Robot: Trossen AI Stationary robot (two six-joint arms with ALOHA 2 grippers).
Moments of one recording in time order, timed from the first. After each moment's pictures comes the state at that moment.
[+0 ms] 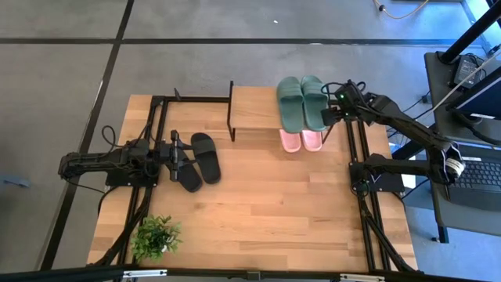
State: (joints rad) left arm 0.09 0.00 0.02 -0.01 -0.04 0.08; right arm -0.79 1.05 0.94 -0.97 0.29 0.43
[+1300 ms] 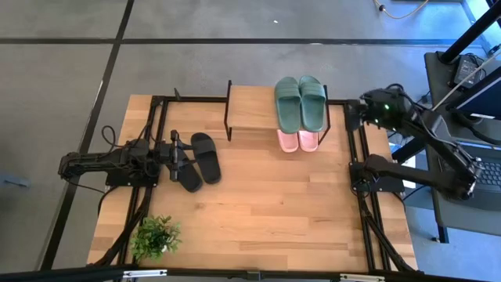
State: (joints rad) left arm 0.09 0.00 0.02 0.00 -0.04 0.08; right arm -0.63 0.70 1.10 -1.09 0.27 0.36
